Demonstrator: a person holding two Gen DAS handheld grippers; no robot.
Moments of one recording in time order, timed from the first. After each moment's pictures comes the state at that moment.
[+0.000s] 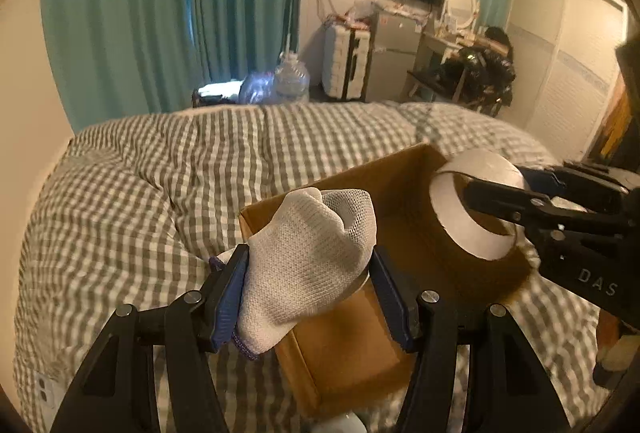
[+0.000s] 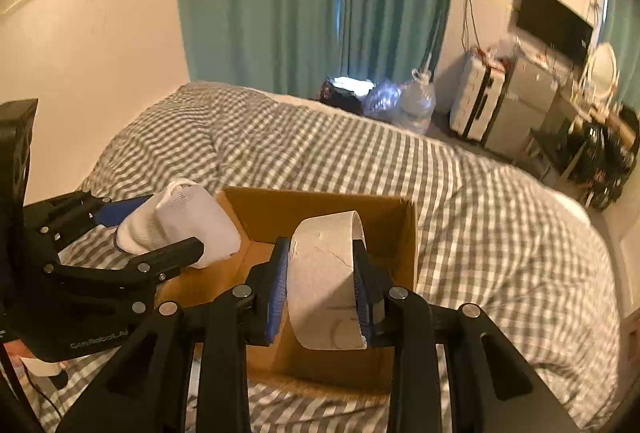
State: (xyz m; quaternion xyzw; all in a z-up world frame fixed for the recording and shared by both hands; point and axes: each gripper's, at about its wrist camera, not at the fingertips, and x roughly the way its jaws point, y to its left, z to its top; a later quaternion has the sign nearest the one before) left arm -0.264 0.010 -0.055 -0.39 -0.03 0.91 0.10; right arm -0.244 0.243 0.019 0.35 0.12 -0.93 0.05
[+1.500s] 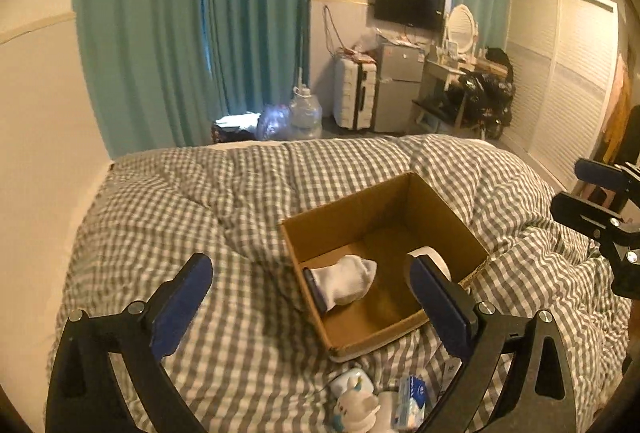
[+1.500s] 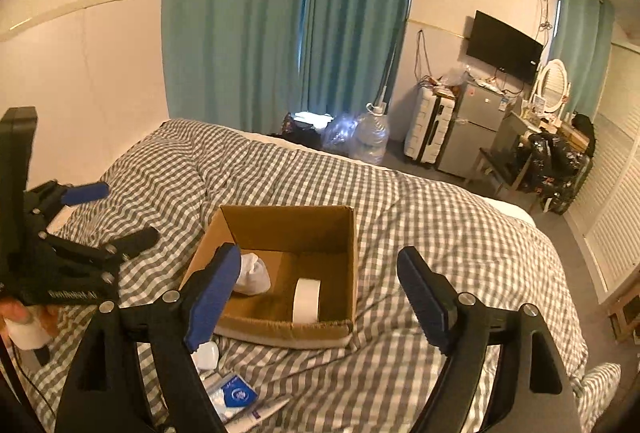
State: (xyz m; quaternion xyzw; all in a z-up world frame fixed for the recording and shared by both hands) left arm -0.162 -0.028 0.027 -0.33 -0.01 0.94 0.08; right arm -0.102 0.222 0.096 0.27 0.15 -0.95 -0.03
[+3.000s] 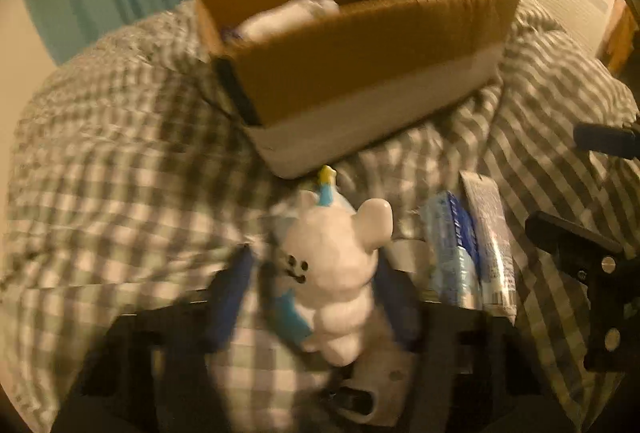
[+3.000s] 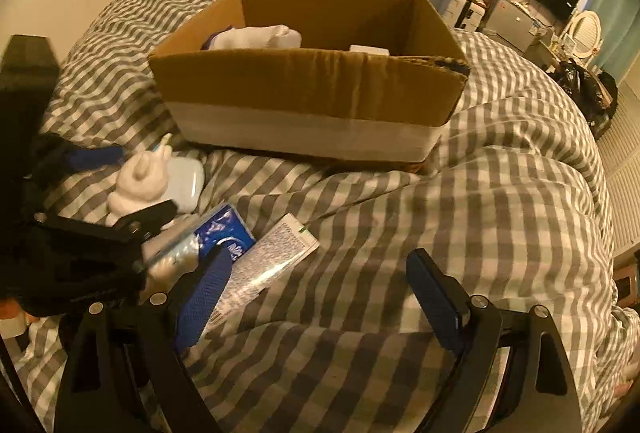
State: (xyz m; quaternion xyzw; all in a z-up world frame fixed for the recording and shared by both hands) left arm -0.131 0.042 -0.178 -0.51 0.05 0.85 0.13; right arm -0.101 0.237 -0.116 0.45 0.18 -0.87 -0.03
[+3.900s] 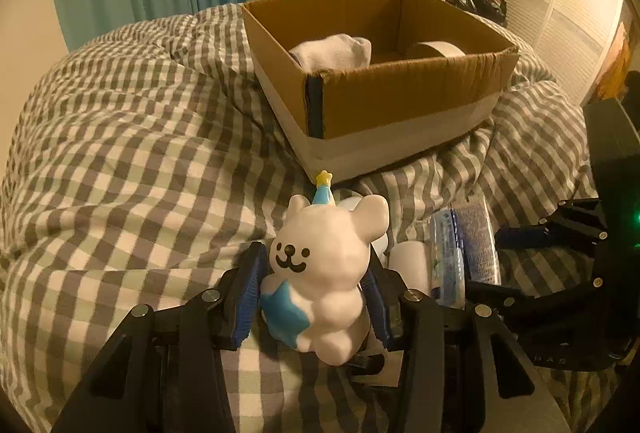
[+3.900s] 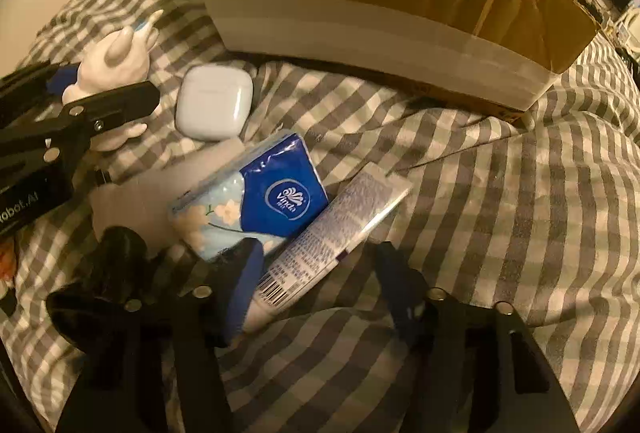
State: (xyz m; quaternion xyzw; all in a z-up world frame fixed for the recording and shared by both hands) left arm -0.112 0.002 -0.155 -0.47 -0.01 0.87 0.14; right arm -0.118 0.214 -0.169 0.57 0.18 -0.80 0.02
